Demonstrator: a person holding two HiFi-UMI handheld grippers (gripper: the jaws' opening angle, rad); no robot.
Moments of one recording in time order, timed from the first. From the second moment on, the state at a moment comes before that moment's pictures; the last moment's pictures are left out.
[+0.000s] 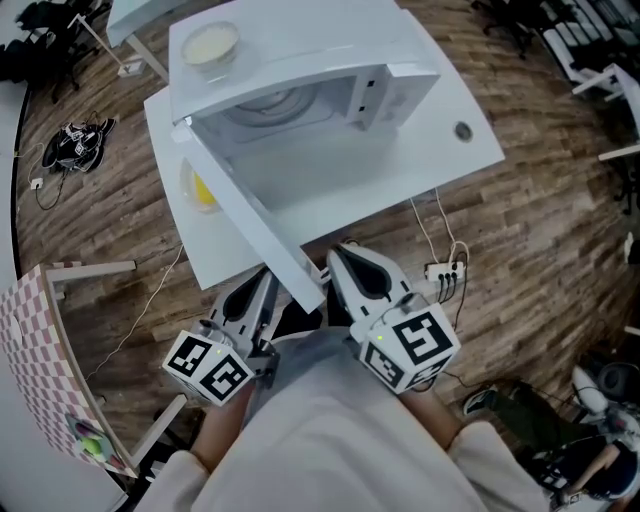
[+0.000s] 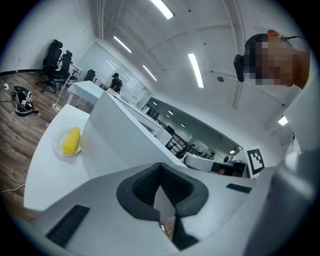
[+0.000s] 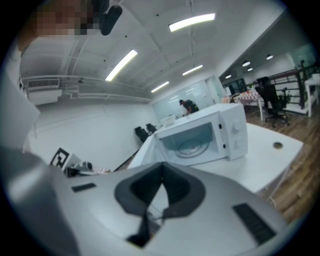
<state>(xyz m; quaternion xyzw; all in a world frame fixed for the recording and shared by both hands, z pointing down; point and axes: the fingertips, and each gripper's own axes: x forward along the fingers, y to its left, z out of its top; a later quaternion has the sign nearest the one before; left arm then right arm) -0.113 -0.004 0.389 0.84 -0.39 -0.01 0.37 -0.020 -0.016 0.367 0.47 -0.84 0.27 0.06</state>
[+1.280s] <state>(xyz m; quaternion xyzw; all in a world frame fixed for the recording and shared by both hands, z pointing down) -0.069 -0.039 0.387 0.86 -0.36 0.02 0.36 0.030 -0.046 0.369 0.50 -0.82 0.28 0.05</state>
